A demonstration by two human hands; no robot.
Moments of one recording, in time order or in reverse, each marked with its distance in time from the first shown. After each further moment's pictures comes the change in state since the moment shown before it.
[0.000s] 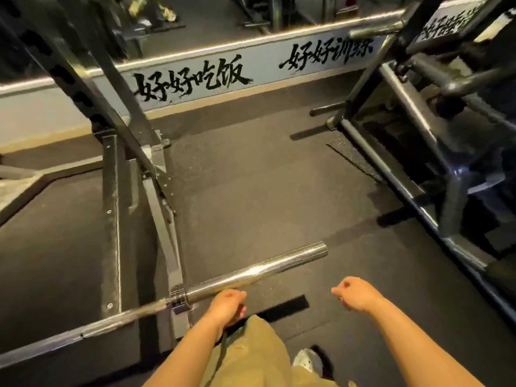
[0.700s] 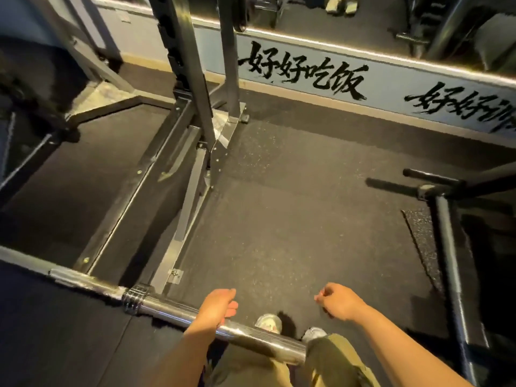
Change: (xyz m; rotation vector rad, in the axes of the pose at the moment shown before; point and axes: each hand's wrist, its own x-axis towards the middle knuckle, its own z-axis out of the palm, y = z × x) left_hand 0.078 0.121 0.059 -0.565 0.234 -0.202; right_hand 0.186 -0.160 -0.152 -0.582 -0.245 -0.326
